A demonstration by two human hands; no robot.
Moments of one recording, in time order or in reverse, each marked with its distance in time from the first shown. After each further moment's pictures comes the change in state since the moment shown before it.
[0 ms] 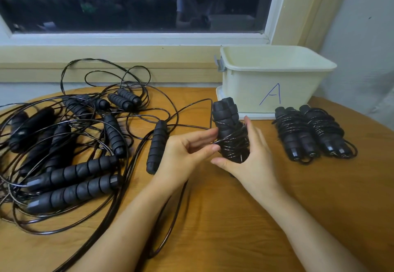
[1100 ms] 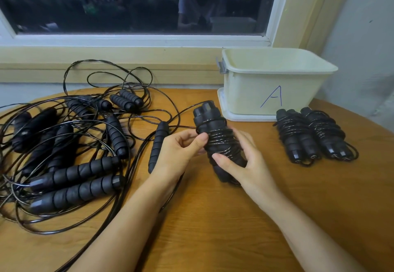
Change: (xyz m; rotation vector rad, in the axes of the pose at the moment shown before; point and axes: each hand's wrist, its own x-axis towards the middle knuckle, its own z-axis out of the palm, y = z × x) left_hand 0.005 -0.004 -0.007 -0.087 0.072 -0.172; right_hand -0.006 -0.007 0.004 0.393 -0.195 -0.034
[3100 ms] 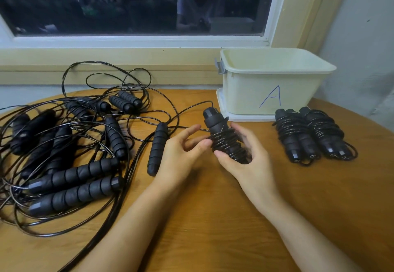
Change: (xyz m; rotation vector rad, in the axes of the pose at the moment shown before) left_hand -0.003 -0.003 0.006 0.104 0.043 0.010; right_hand -0.001 0.002 0.003 0.024 0.203 -0.022
